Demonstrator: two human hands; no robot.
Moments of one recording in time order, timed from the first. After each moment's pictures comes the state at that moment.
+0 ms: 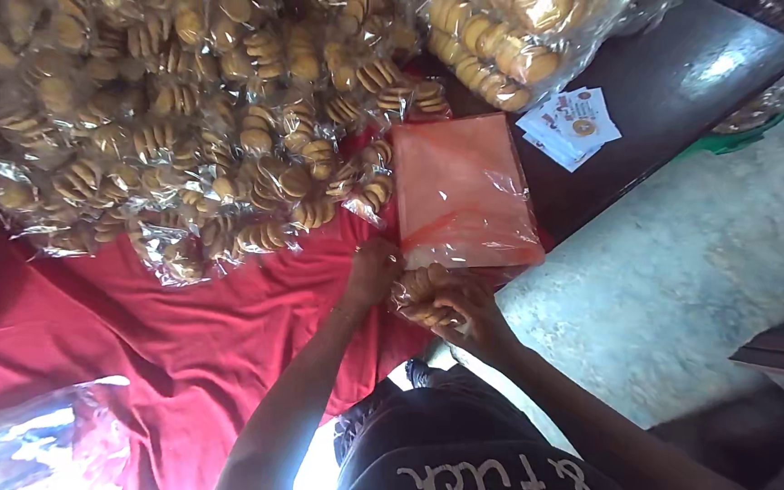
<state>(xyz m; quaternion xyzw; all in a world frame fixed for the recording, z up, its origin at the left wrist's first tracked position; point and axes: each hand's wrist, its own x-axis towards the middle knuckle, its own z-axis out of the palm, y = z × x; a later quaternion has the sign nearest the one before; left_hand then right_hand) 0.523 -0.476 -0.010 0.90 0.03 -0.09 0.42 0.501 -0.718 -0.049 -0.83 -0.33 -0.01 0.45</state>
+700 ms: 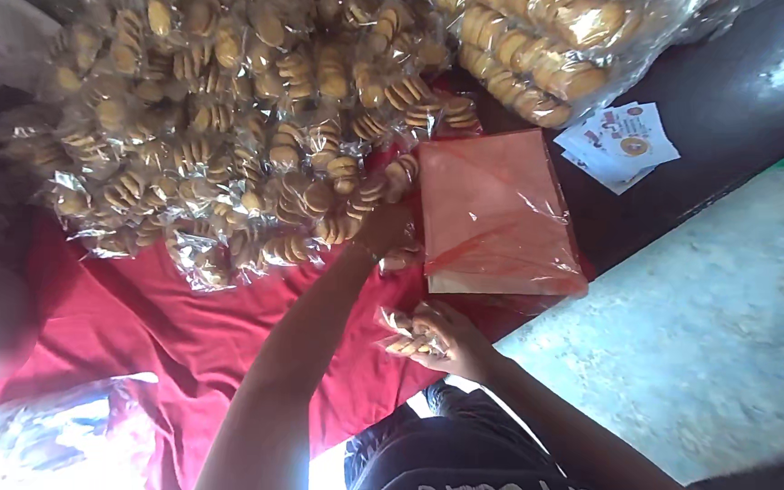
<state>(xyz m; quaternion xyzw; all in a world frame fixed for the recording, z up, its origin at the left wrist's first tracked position) 0.630 -0.450 0.033 0.96 0.00 -0.24 0.13 0.508 -0.660 -0.052 -0.76 -0.43 0.06 0.49</state>
